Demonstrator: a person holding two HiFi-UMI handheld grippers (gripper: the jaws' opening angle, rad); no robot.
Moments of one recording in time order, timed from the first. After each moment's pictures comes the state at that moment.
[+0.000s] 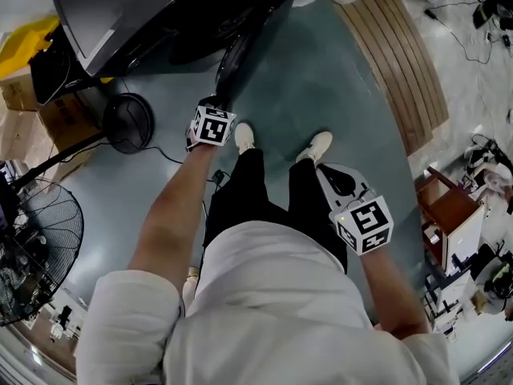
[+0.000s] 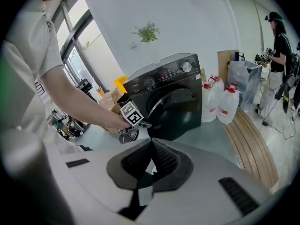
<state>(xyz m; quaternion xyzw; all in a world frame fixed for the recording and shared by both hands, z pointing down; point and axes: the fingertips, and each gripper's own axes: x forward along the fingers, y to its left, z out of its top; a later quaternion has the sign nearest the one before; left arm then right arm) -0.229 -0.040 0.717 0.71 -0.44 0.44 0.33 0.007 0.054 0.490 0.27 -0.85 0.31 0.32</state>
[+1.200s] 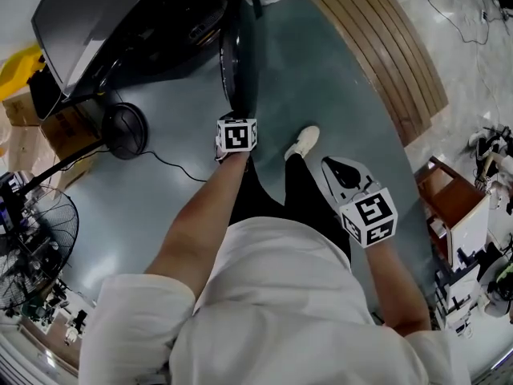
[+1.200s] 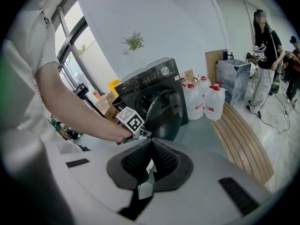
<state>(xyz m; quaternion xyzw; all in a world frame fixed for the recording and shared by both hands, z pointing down) -0.059 -0.017 0.728 0.64 -0.51 0.38 0.44 0.139 0.043 0.499 0.29 -0.84 0.33 0.31</state>
